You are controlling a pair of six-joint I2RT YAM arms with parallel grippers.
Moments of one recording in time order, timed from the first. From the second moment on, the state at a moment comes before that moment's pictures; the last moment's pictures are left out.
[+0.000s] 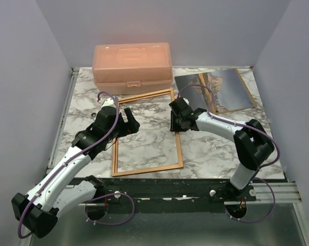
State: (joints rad) left arm -0.57 0.90 0.87 -0.57 -0.13 -0.69; right arm 0.68 1.72 1.13 -0.41 0.15 0.60
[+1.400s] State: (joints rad) left arm -0.57 0.90 0.82 -0.53 -0.06 -0.69; right arm 0.68 1.73 1.06 -0.42 0.23 0.62
